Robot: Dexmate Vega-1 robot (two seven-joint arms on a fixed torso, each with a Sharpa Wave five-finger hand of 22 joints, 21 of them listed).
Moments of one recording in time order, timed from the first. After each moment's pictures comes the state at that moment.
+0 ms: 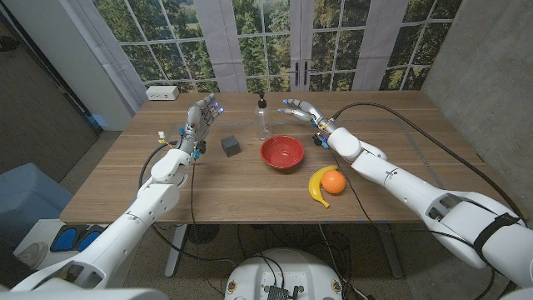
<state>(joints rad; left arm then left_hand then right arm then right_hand) 0.92 0.54 0.30 -1.43 -0.70 -0.34 -0.01 0.06 0.09 0.76 0.07 0.20 0.11 -0.02 0.18 0.17 0.05 -0.03 0.20 0.18 0.08 -0.04 0.19 0.17 0.11 -0.03 0.41 0.17 -0.49 -0.41 -0.74 -1.08 -0.06 0.38 -0.09 0.50 -0.03 0.42 -0.17 0.18 0.23 0.08 0.20 0.19 0.24 0.03 0.20 0.23 0.19 0.00 0.22 0.34 0.37 0.03 0.21 0.18</state>
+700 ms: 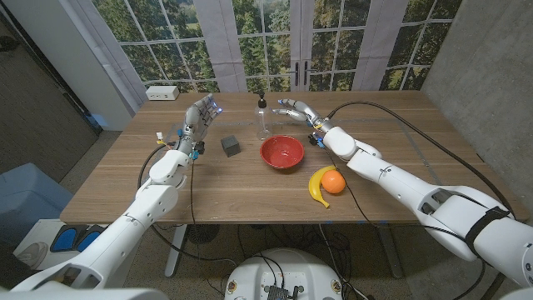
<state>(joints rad) 0.94 0.55 0.28 -1.45 -0.70 -0.34 0.00 0.06 0.09 0.76 0.07 0.20 0.11 -0.02 0.18 0.17 0.05 -0.03 0.20 0.18 0.08 -0.04 0.18 0.17 0.12 -0.03 0.40 0.17 -0.45 -0.37 -0.77 -1.01 -0.07 0.42 -0.09 0.52 -0.04 0.41 -0.16 0.18 0.23 0.08 0.20 0.19 0.24 0.03 0.20 0.23 0.19 0.00 0.22 0.34 0.37 0.03 0.20 0.18</state>
